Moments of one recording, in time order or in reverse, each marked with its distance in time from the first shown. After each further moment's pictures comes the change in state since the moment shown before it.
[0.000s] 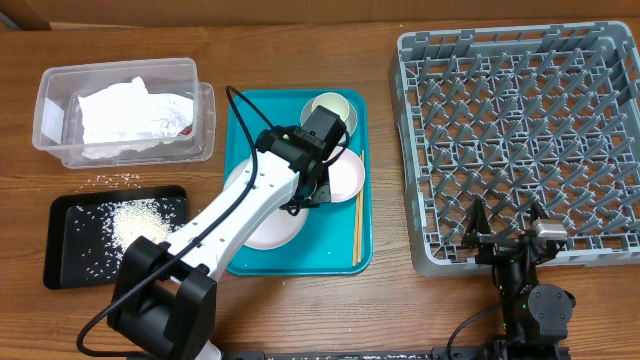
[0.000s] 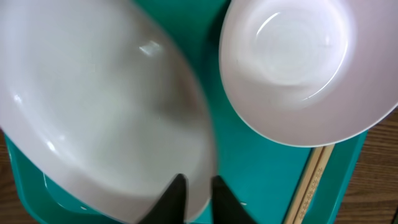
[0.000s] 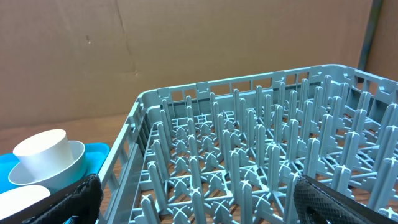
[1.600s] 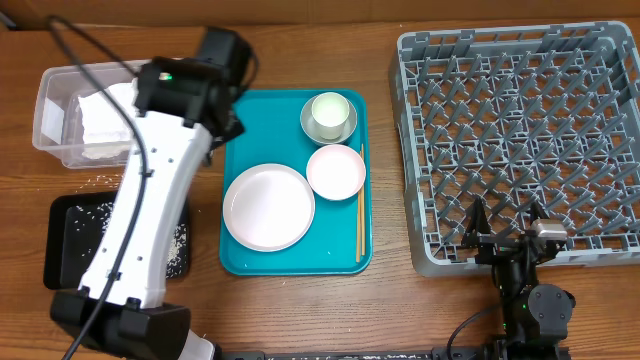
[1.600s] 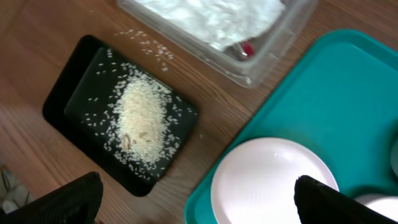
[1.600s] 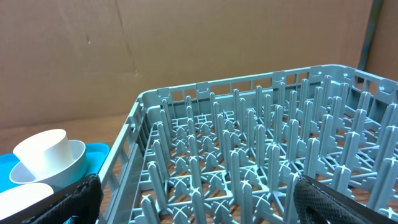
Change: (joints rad) left arm 0.324 -0.052 0.518 -0.525 -0.418 -0.218; right arm 0.000 0.000 0.000 0.000 0.000 0.000
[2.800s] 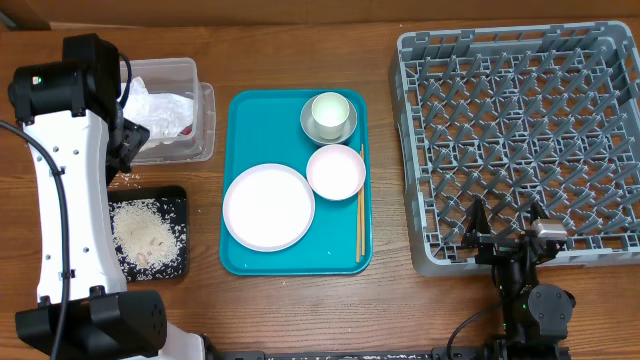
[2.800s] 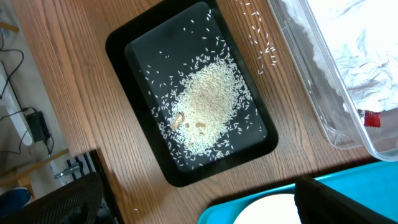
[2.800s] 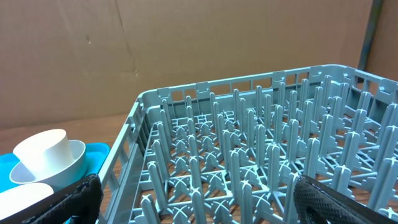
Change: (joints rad) left arm 0.410 -0.001 0.001 -0.104 0.117 -0.145; right arm 0.000 0.000 0.000 0.000 0.000 0.000
